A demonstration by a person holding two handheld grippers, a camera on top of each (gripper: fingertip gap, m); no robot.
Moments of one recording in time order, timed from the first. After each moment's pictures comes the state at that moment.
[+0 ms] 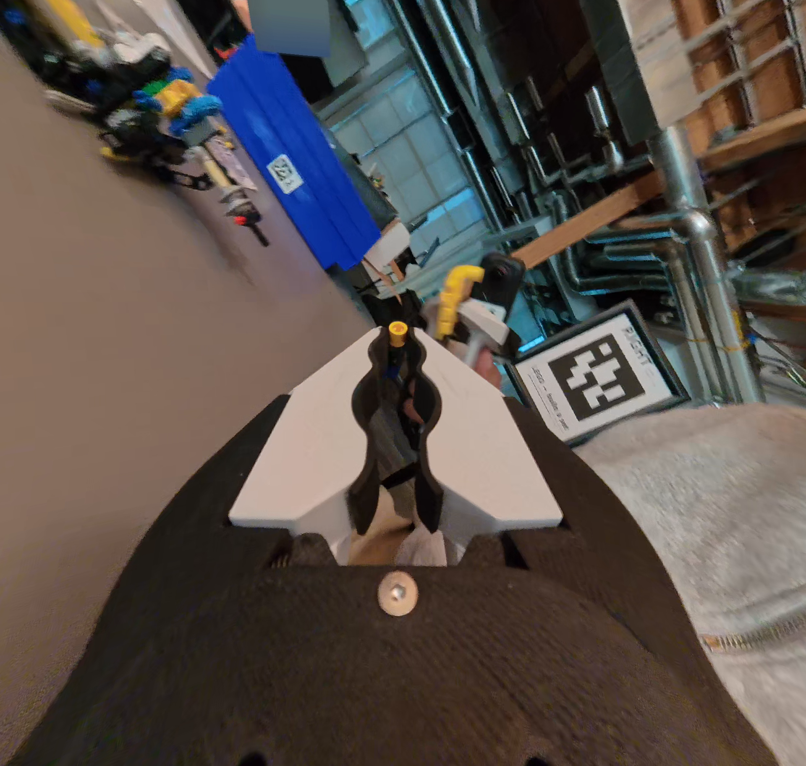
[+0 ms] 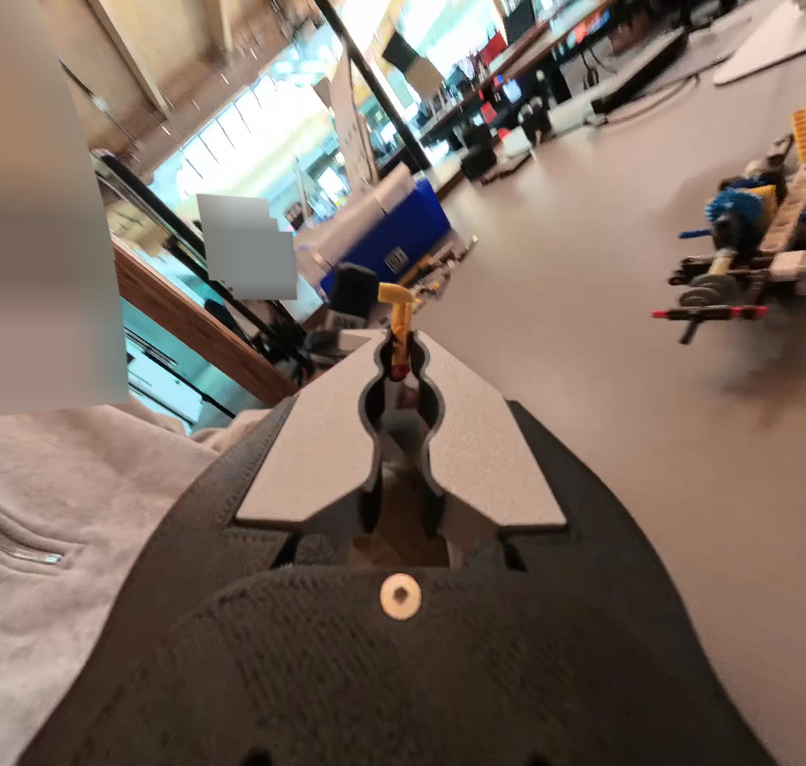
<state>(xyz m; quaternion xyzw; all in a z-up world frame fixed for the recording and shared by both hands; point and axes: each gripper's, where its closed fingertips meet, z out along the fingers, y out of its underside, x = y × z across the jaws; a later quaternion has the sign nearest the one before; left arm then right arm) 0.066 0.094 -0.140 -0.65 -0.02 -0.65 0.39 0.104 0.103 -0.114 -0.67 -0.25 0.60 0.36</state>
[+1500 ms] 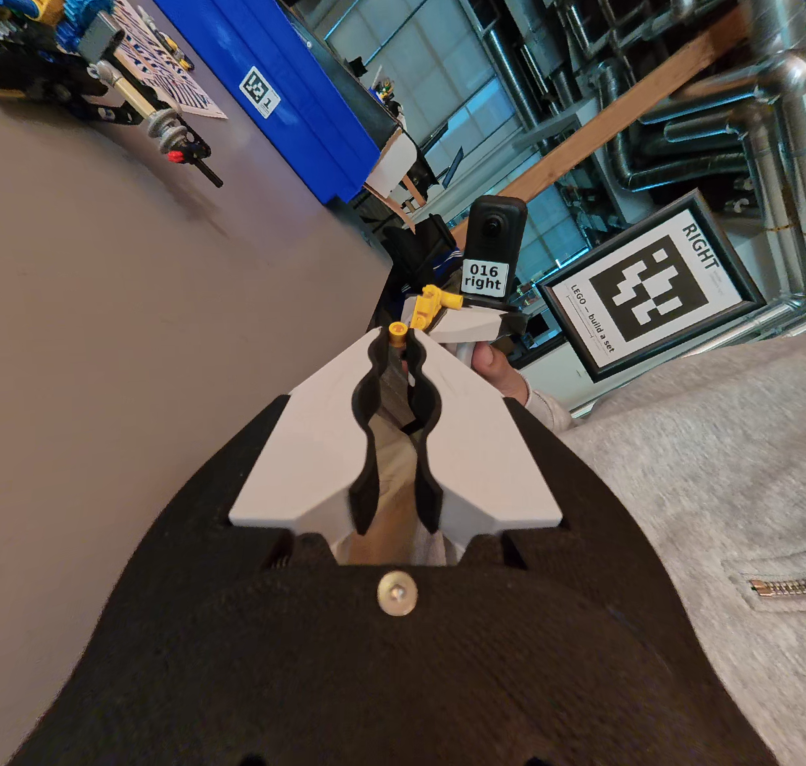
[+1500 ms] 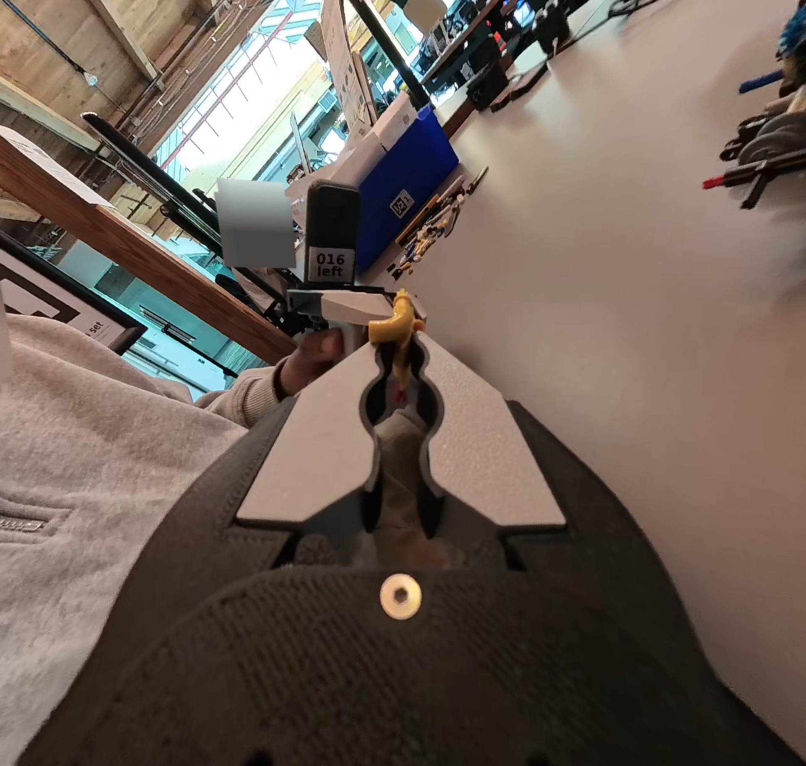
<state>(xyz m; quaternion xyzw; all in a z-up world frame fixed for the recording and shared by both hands) 0.100 0.072 -0.151 -0.70 0.09 -0.61 0.37 0.104 0.070 -0.149 -0.69 -0.25 0.61 0.31</state>
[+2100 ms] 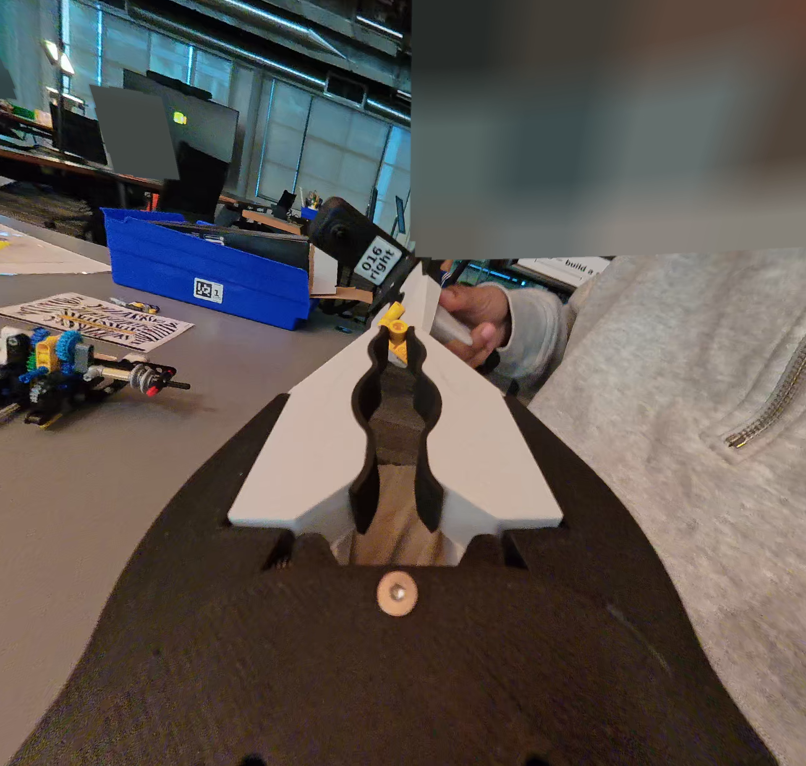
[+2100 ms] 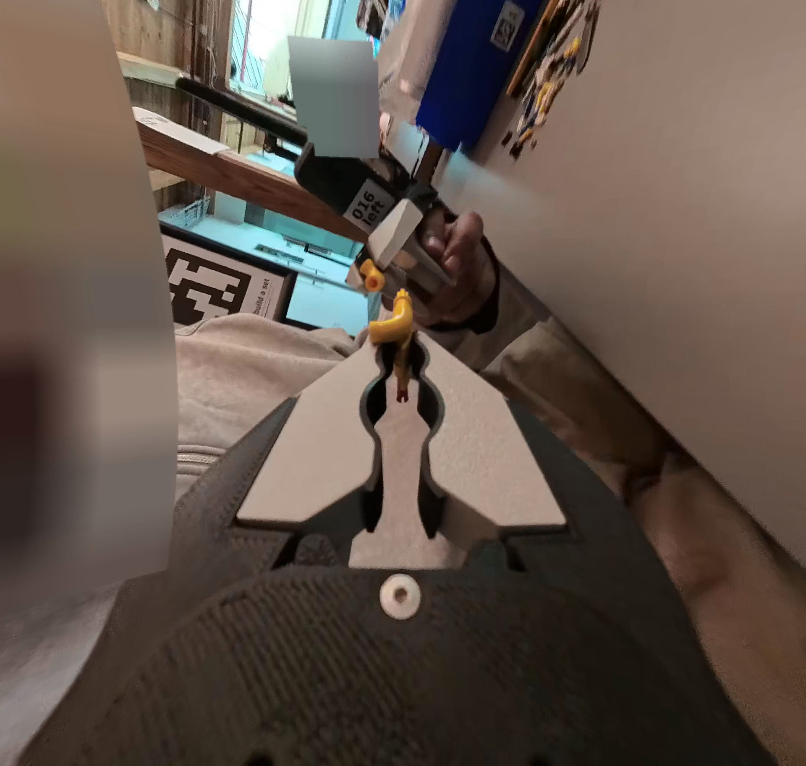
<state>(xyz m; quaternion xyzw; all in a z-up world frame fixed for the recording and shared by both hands) 0.078 0.039 -0.080 -0.56 0.27 -0.54 0.56 0.096 0.039 -0.101 -0.70 -0.25 0.67 0.03</state>
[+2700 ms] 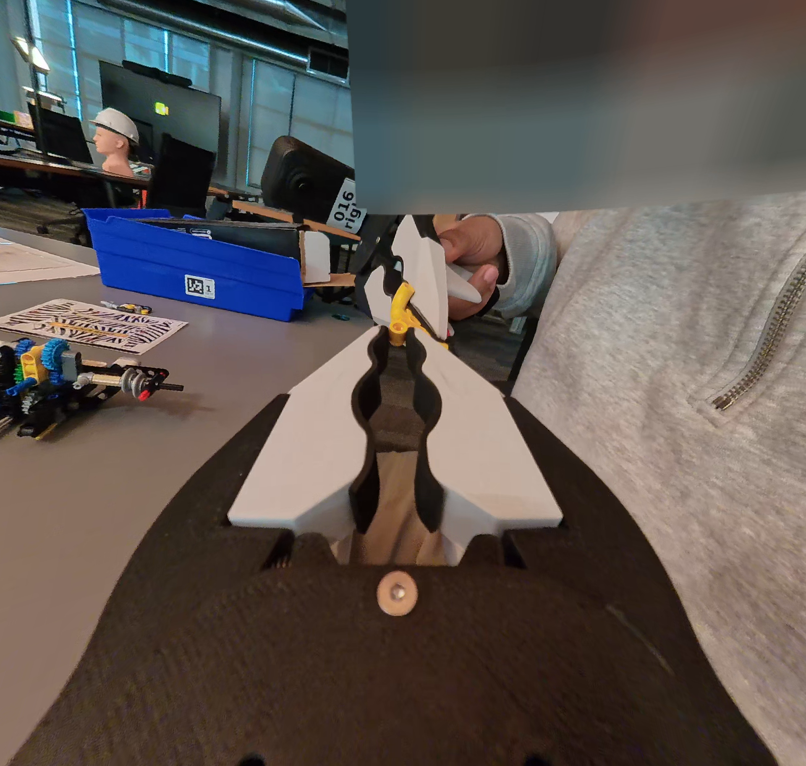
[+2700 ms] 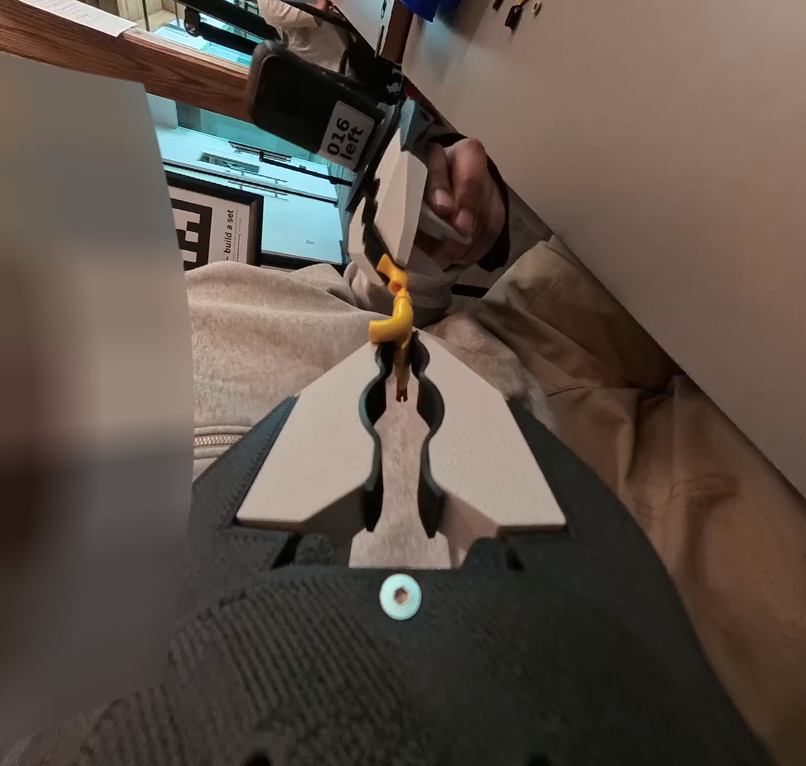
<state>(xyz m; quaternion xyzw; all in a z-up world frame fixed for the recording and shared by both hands) 0.087 0.033 -0.085 -0.56 0.31 -0.52 0.56 0.096 0.020 -0.098 -0.73 -0.31 0.60 -0.08</state>
